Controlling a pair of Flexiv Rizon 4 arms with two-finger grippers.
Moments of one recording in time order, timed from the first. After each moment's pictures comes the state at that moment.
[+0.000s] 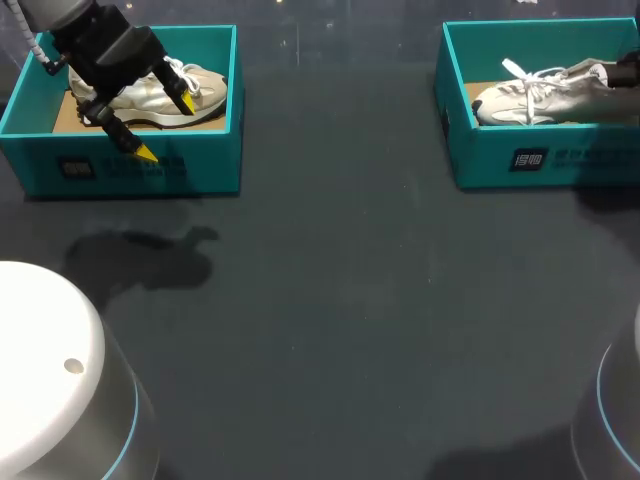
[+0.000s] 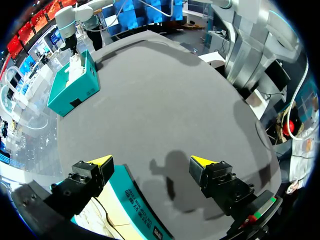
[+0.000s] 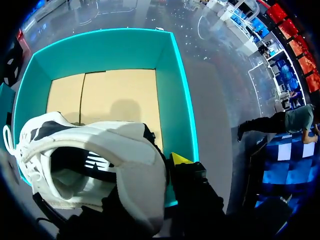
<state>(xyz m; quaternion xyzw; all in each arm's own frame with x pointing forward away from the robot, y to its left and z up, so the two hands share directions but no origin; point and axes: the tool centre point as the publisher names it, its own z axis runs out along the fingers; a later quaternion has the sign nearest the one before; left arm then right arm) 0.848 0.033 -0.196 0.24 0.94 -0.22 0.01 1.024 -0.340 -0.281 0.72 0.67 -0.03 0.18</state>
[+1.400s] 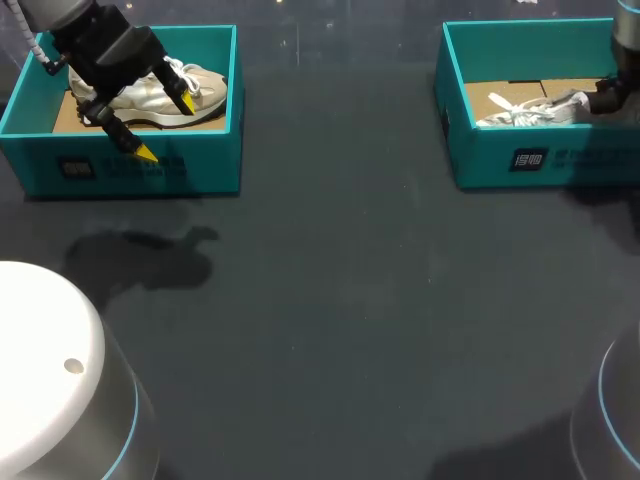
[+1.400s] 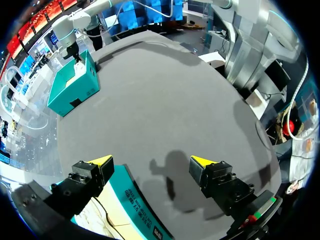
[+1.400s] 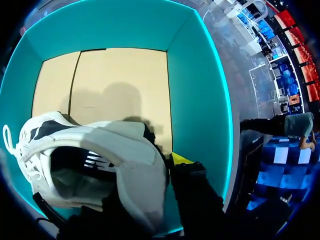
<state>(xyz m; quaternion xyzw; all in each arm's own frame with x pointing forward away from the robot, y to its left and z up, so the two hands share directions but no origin) 0.848 0.033 -0.196 0.24 0.94 -0.22 0.01 1.025 -0.333 -0.334 0.70 0.69 -0.07 0.16</state>
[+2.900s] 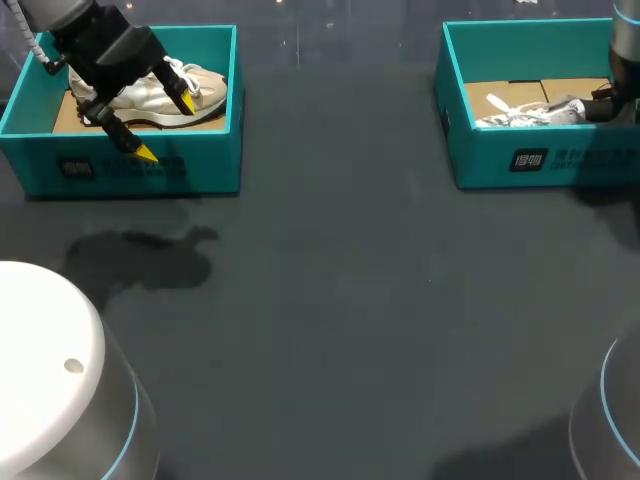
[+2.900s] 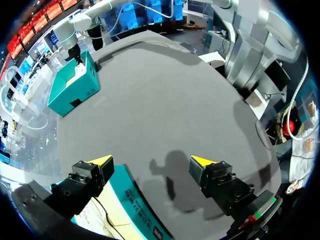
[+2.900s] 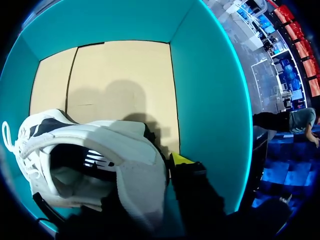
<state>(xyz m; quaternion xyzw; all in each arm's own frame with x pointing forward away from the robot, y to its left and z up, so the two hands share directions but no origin) 0.848 0.033 -0.196 0.24 0.94 -0.22 0.01 1.023 -0.330 -0.355 0.71 0.68 -0.06 0.15</state>
